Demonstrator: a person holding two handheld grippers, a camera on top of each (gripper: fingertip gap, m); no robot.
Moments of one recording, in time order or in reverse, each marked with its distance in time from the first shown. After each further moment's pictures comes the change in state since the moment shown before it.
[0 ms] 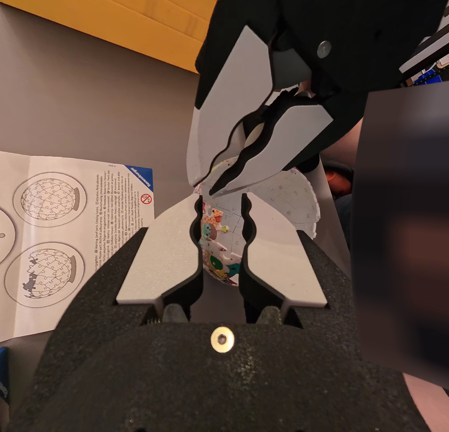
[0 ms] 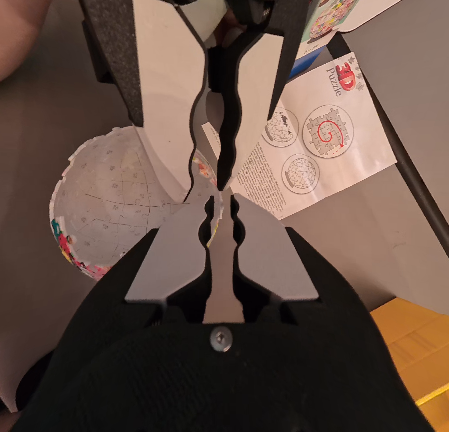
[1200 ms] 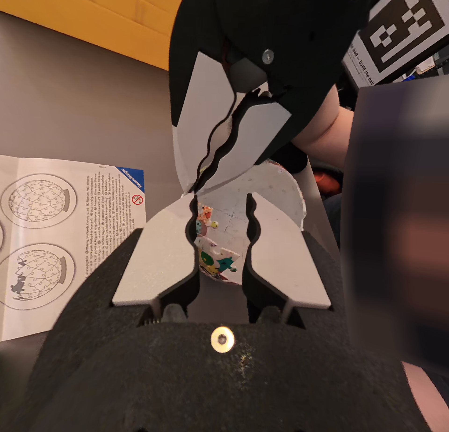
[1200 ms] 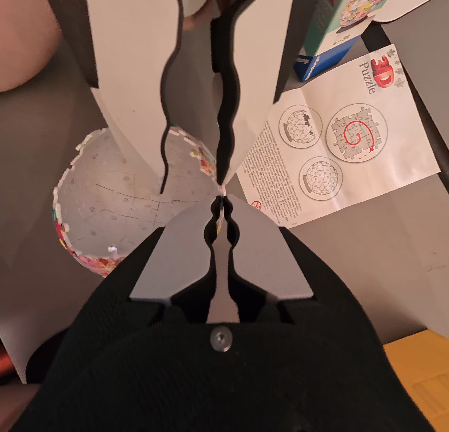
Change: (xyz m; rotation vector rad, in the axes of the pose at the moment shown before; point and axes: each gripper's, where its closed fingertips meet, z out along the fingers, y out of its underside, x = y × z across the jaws) left arm 0.009 -0.001 -0.006 0.018 0.038 -0.001; right arm -0.004 0.005 0.008 0.006 -0.136 -0.002
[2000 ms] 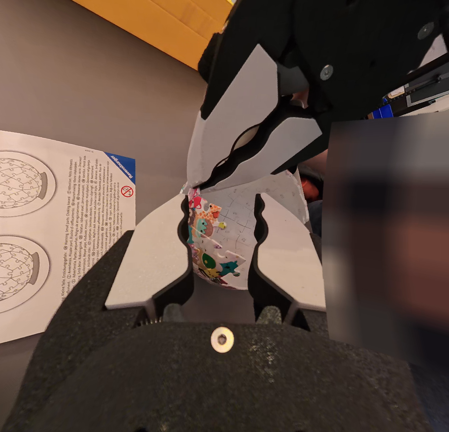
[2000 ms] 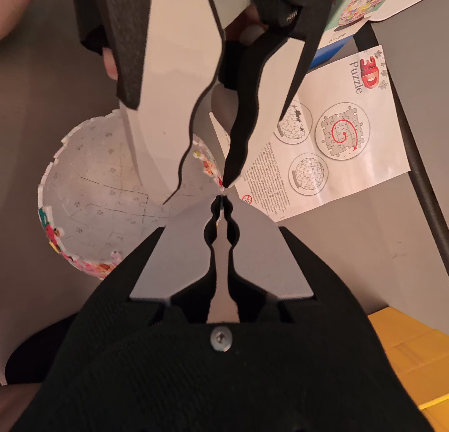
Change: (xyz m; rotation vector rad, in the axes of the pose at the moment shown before) left arm -0.005 0.005 0.009 -0.014 0.059 -0.133; right arm 0.001 0.001 -0.001 -0.077 0.090 -0.066
